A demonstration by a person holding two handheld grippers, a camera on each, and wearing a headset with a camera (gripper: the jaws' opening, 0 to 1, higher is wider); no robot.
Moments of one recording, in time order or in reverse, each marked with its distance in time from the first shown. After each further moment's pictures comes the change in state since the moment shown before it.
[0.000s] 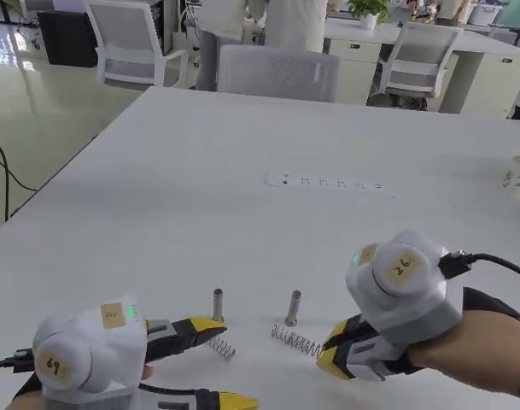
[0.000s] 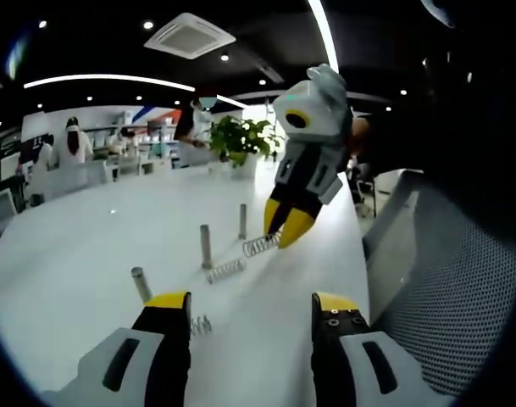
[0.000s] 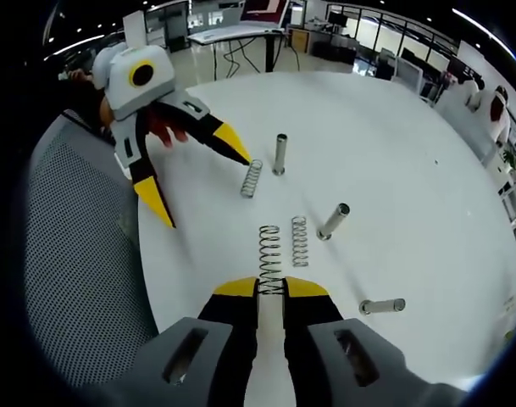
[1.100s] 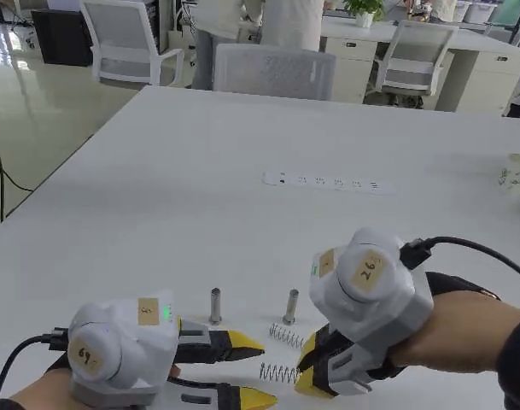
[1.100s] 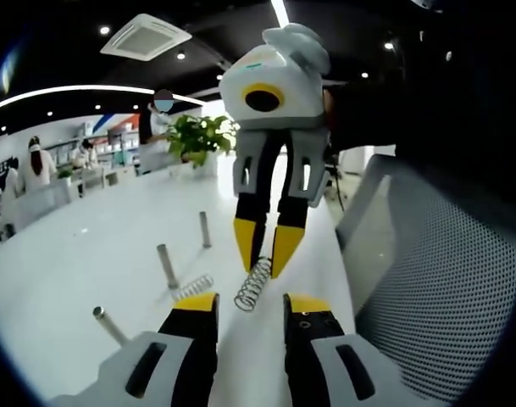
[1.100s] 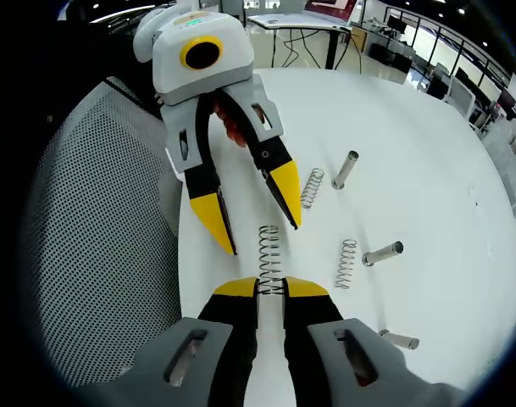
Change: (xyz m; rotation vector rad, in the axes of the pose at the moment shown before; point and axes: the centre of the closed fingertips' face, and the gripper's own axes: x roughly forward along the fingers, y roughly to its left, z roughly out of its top) left arm 0.018 -0.030 0.011 0.128 0.034 -0.172; right arm 0.002 0.042 0.011 -0.207 0.071 0.177
